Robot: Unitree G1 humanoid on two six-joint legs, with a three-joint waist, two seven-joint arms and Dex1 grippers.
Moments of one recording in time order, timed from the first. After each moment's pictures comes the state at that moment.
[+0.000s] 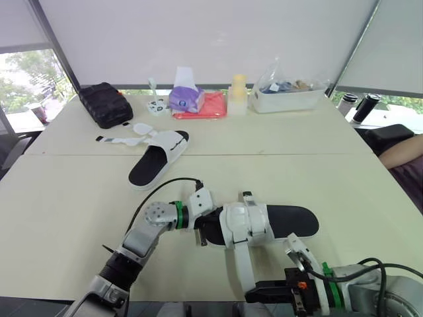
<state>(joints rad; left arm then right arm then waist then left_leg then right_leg) -0.40 0.35 -0.36 0.11 -0.13 0.14 -0.94 0.15 -0.82 0.03 -0.62 0.98 0.95 0.86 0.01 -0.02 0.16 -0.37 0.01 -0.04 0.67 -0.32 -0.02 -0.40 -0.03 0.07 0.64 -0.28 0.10</state>
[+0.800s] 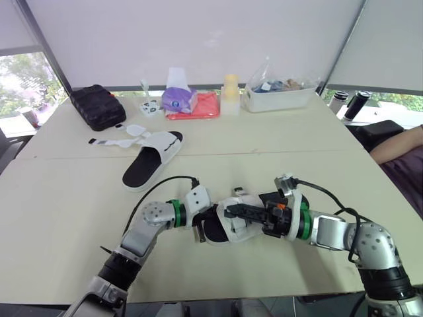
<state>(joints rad) -0.39 0.34 -0.34 0.10 -0.13 0.13 -0.90 -0.25 -0.57 -0.05 -0.23 1.52 1.12 0.38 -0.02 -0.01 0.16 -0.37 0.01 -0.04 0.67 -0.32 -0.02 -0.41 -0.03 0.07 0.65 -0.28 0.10</state>
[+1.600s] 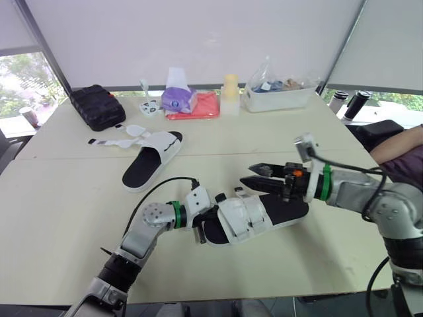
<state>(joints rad) -0.38 0.34 -0.34 0.10 -0.13 0.13 -0.89 -0.51 -0.83 0.12 -0.24 0.89 0.81 0.74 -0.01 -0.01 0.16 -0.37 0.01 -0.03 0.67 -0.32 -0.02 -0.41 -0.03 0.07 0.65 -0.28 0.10</state>
